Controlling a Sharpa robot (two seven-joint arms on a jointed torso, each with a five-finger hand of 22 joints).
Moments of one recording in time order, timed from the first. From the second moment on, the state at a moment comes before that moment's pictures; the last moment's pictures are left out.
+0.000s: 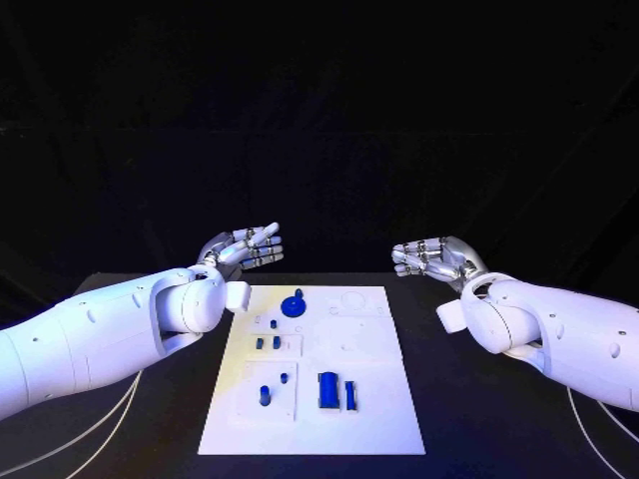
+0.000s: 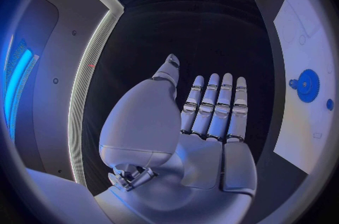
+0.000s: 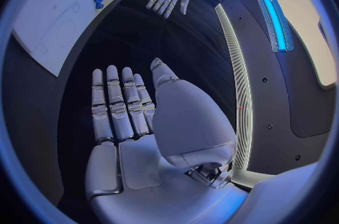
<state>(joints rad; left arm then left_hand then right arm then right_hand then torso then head) 1.13 -0.75 -0.02 1.25 0.16 -0.29 0.37 1.34 -0.06 0.04 0.15 0.05 0.89 0.16 0.06 0.06 0.92 0.20 0.06 0.06 0.89 0.19 0.06 0.08 0.15 0.71 0.29 0.06 0.06 1.16 -0.68 -0.11 1.21 -0.26 -0.36 0.32 1.40 0.01 0.02 0.14 0.20 0.95 0.20 0.06 0.15 1.04 0.16 0.07 0.11 1.02 0.15 0.06 0.13 0.17 0.79 0.27 0.06 0.51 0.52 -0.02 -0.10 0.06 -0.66</state>
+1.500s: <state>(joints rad) 1.05 -0.78 0.00 1.57 0.02 -0.76 0.50 0.24 0.00 0.00 0.01 0.00 0.16 0.00 0.01 0.00 0.16 0.00 0.01 0.00 0.16 0.00 0.01 0.00 0.01 0.13 0.01 0.00 0.00 1.05 -0.78 0.00 1.57 0.00 -0.76 0.50 0.24 0.00 0.00 0.00 0.01 0.17 0.00 0.01 0.00 0.18 0.00 0.00 0.00 0.18 0.00 0.00 0.00 0.01 0.15 0.00 0.00 0.05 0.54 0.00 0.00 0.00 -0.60</state>
